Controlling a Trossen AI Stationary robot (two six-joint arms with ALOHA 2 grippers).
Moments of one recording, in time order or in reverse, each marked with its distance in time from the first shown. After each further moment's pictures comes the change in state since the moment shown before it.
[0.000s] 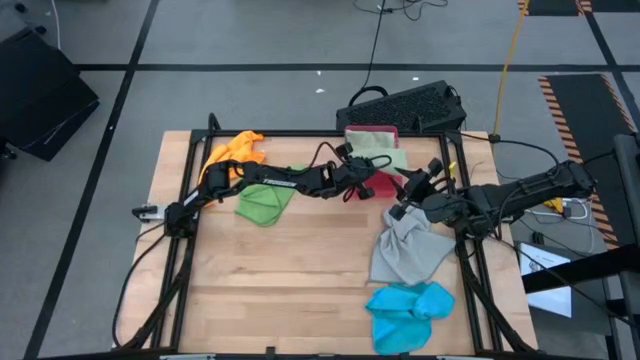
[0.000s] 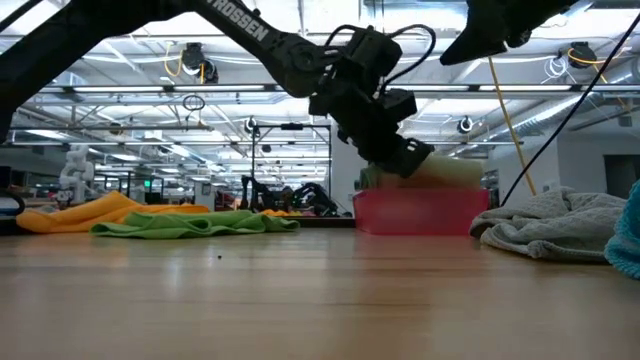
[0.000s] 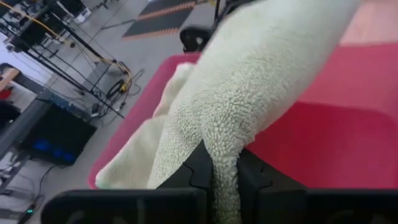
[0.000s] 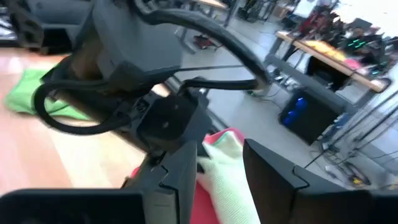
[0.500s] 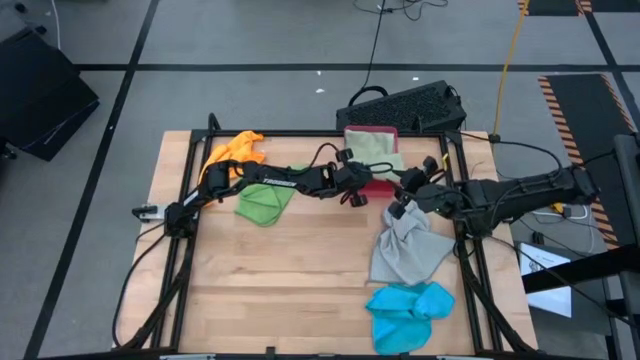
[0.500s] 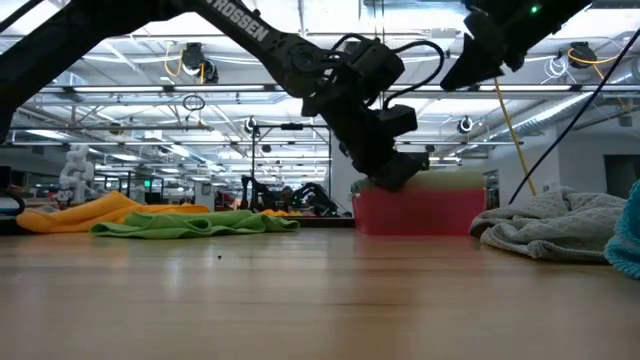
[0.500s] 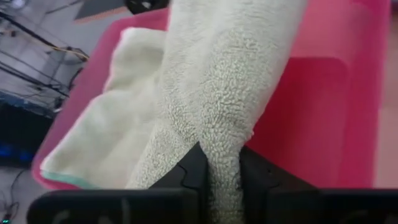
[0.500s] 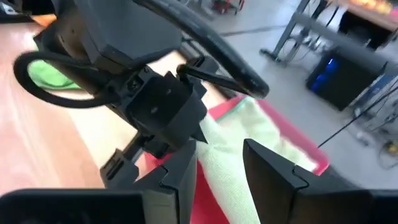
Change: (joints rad) left arm 0.001 0.000 0.000 -0.167 0.134 0.010; right arm -0.131 0.002 -0.005 -0.105 -0.220 0.120
